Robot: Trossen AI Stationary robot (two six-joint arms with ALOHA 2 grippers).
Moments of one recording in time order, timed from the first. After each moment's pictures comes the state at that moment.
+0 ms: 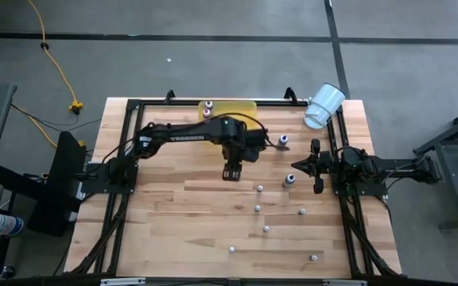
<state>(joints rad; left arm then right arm) 0.07 2.21 2.27 -1.43 0.04 0.18 -0.03 0.10 0.01 0.03 0.02 0.04</state>
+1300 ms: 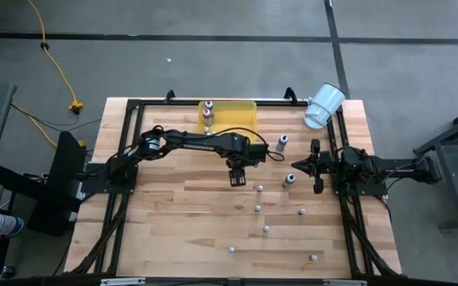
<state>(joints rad) 0.06 2.27 2.00 -1.15 -0.10 -0.05 -0.03 0.10 0.01 0.03 0.02 0.04</state>
